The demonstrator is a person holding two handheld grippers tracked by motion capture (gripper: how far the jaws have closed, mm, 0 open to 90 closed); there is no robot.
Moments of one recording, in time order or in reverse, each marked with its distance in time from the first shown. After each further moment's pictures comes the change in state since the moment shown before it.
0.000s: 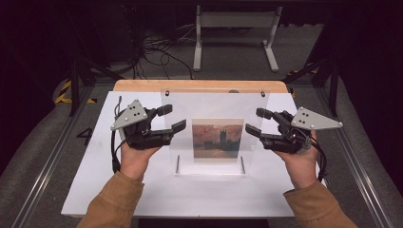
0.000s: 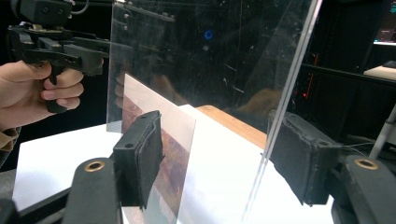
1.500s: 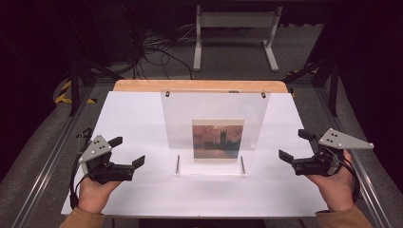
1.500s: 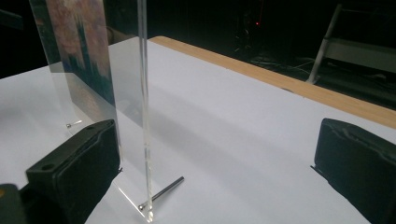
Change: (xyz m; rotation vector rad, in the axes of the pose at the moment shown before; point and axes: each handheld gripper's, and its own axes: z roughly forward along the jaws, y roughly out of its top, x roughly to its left) left arm 0.020 -0.089 -0.092 0.250 0.253 -0.082; right arm -0.013 -0.046 -0.080 0.249 -0.210 0.103
